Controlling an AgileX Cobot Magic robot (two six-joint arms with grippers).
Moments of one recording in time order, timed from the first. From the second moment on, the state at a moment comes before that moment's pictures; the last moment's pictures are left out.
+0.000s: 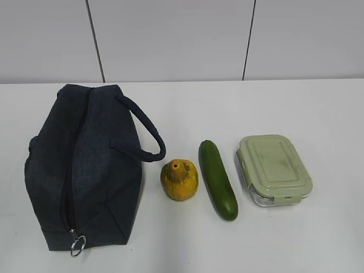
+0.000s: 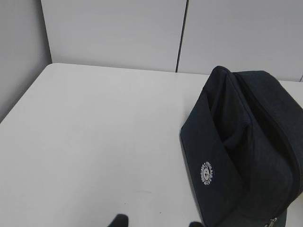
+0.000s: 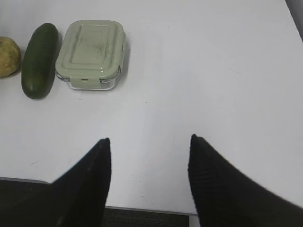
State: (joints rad) left arm 0.05 -0.02 -0.52 -0.07 1.11 0.05; right arm 0.00 -0.02 -0.50 0.00 1.15 -0.07
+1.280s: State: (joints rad) left arm 0.05 -0.02 -0.52 -0.07 1.11 0.05; right arm 0.00 0.28 -0.63 0.12 1.05 0.03
